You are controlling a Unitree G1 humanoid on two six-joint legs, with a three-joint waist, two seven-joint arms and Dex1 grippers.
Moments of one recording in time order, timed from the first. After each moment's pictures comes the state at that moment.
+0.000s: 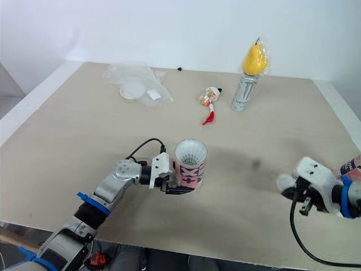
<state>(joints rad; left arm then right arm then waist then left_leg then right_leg) -0.53 0.22 -0.39 0.30 -0.12 -0.01 -1.09 0.18 -1.21 -0.43 -0.23 0.27 0.54 1.16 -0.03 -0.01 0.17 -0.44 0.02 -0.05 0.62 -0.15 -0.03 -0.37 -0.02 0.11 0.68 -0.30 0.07</state>
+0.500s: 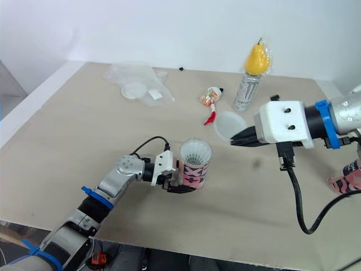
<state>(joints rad) -0.60 0.20 -0.41 0.38 -0.12 -0.01 -1.14 -0.68 -1.26 -0.03 -0.36 0.43 0.29 1.46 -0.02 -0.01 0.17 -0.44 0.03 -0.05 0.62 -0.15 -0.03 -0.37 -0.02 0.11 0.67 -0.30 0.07</state>
